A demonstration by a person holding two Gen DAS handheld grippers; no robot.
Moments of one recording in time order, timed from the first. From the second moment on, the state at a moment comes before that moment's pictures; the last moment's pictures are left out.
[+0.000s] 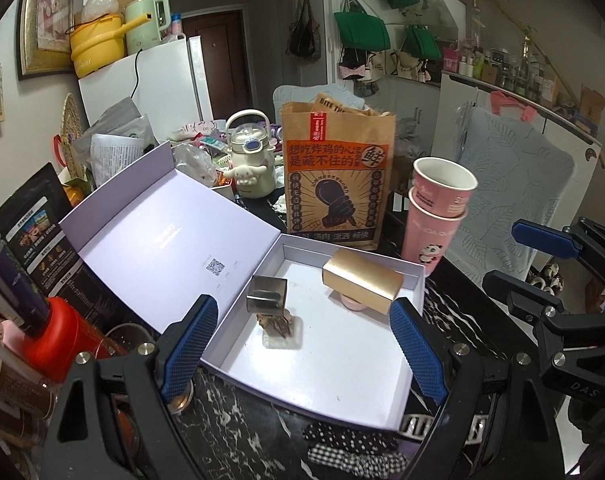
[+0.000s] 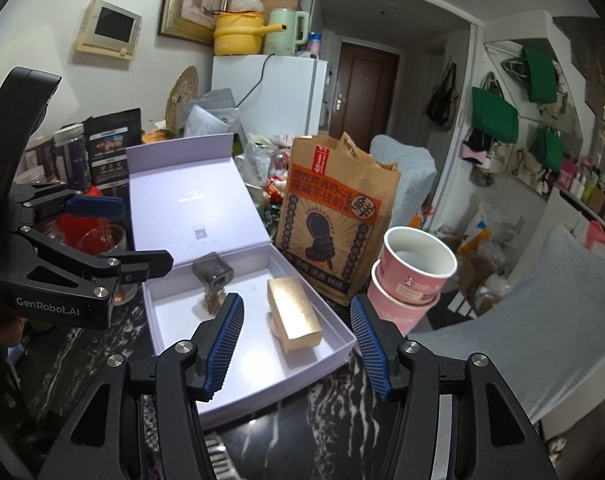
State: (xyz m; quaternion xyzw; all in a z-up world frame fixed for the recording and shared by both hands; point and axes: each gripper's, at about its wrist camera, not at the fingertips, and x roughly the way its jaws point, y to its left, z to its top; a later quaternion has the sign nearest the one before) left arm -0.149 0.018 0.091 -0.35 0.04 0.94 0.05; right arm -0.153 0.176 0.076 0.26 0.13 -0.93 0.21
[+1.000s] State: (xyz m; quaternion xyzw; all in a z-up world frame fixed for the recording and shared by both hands) left arm -0.069 0.034 0.066 -0.35 0.05 0.93 0.08; right arm -0.072 0.183 0.048 0.28 0.11 -0.92 0.23
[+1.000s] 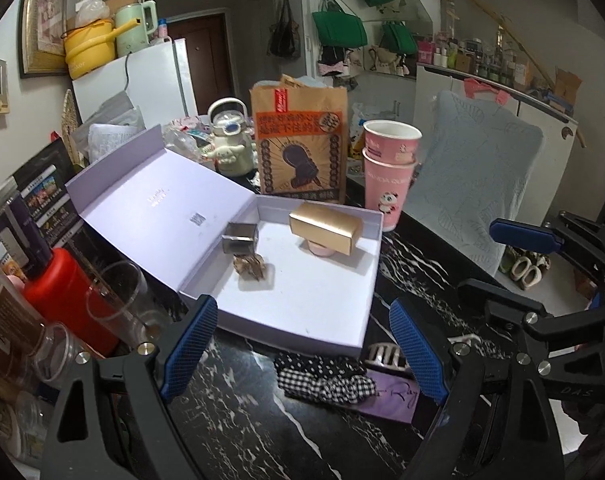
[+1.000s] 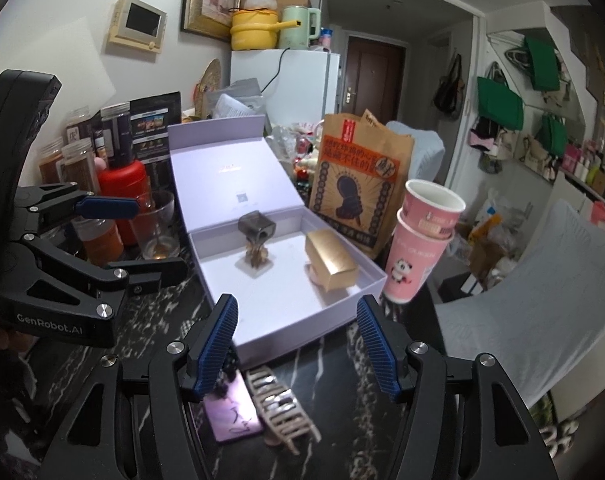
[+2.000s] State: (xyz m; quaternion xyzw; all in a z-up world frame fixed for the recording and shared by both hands) left arm -0.068 0.029 -0.014 -0.40 -0.01 0.90 0.17; right arm -0.064 0.192 -0.027 0.33 0.09 -0.91 0.24
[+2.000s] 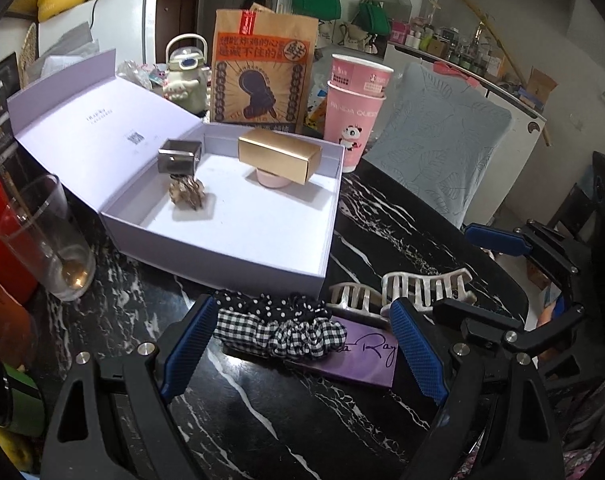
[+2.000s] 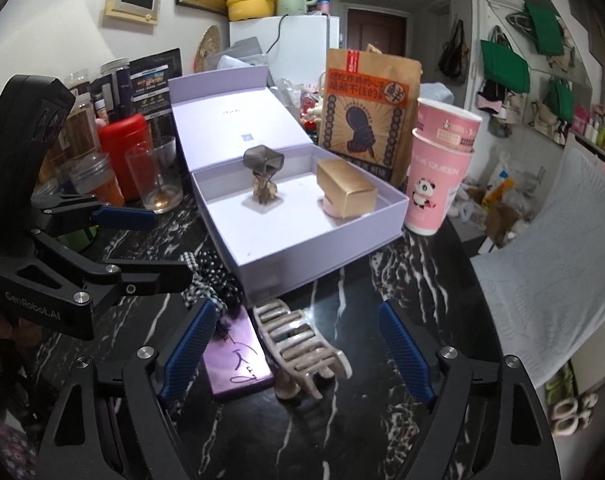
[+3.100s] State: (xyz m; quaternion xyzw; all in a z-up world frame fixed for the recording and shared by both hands) left arm -0.108 0.018 -0.082 -0.48 -0.07 0.85 0.19; right arm -0.099 0.194 -0.086 0.39 0.05 -0.88 0.26
